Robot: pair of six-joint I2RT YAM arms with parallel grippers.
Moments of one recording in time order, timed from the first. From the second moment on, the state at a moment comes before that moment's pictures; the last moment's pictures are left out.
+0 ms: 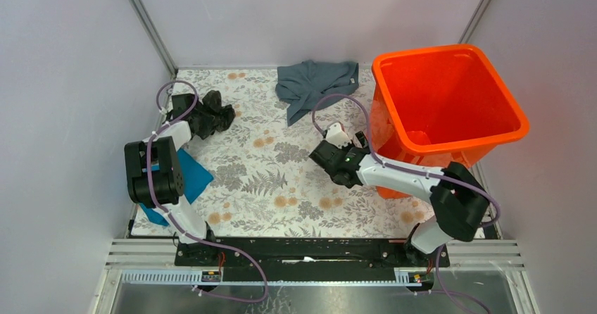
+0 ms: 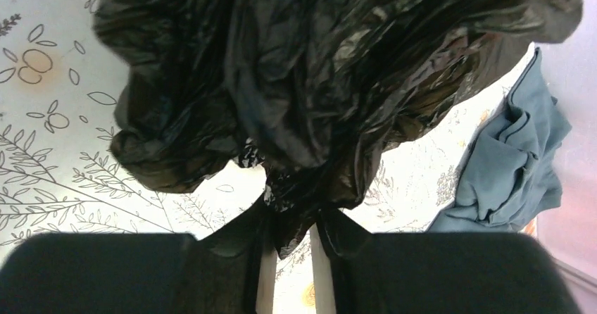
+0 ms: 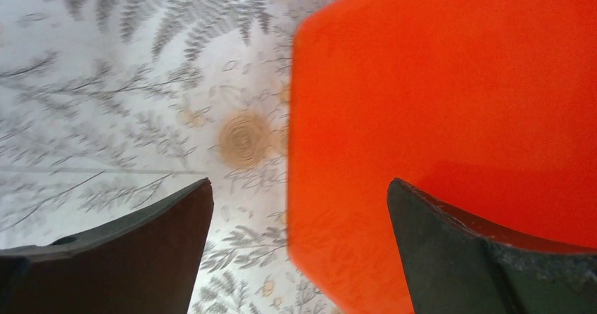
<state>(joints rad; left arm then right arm) 0.18 1.74 1.05 -0.13 0.09 -0.93 0.92 1.56 1.00 -0.66 0.91 0.31</state>
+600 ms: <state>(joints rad) 0.00 1.17 0.47 0.16 0.56 -0.95 0.98 1.33 0.89 -0.41 0.28 0.37</state>
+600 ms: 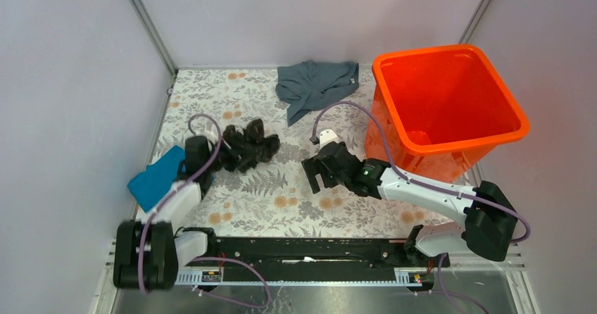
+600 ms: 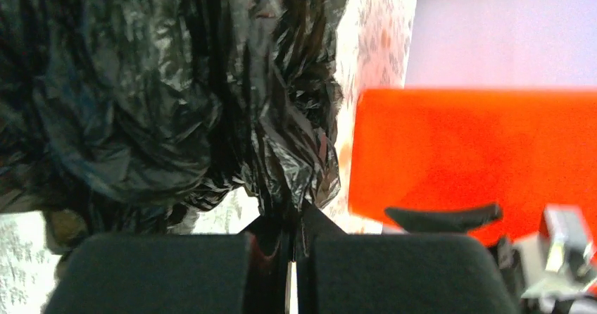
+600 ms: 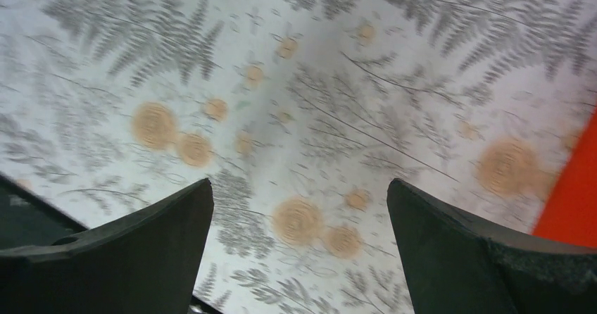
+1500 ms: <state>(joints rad) -0.30 0.77 0.03 0.22 0.58 -1.17 0.98 1.66 1.03 -0.05 0.05 0.48</state>
